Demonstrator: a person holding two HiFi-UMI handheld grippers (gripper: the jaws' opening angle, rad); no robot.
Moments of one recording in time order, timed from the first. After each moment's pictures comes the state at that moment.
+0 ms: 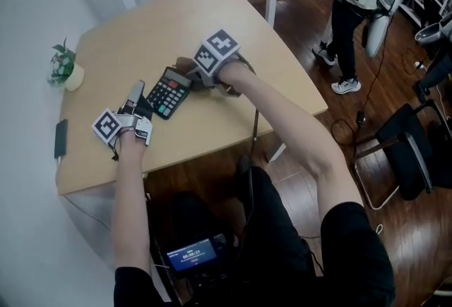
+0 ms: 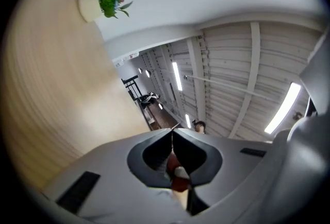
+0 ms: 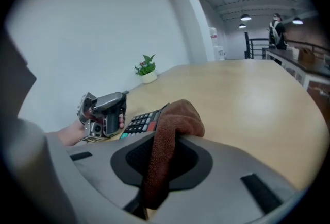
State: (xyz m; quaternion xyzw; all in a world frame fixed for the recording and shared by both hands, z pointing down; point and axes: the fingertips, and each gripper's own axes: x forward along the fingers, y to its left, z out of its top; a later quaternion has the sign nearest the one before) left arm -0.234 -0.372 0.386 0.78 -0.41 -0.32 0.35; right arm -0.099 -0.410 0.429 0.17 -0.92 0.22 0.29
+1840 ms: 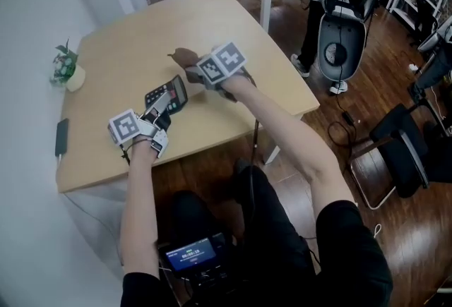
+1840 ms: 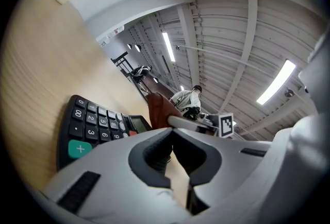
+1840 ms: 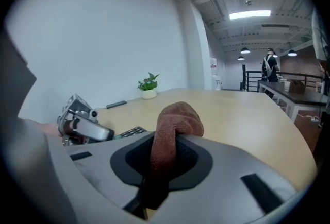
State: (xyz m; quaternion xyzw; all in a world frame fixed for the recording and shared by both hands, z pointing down) left arm -0.132 -0.322 0.395 0.86 -0.33 -0.17 0.35; right arm -0.088 -0.401 0.390 0.22 -0.95 0.10 0.20
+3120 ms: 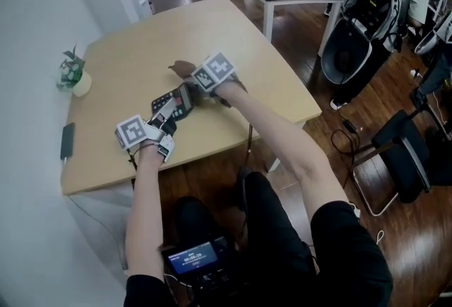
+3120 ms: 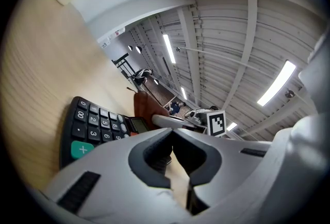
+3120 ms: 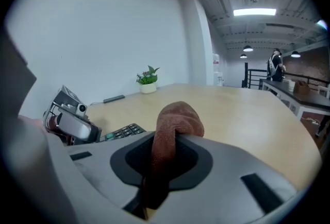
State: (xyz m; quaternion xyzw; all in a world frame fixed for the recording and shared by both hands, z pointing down) left arm -0.148 -0.322 0.409 0.84 -0.38 -0.16 0.35; right arm -0.119 -0.415 0.418 0.21 -0.94 0.10 0.23
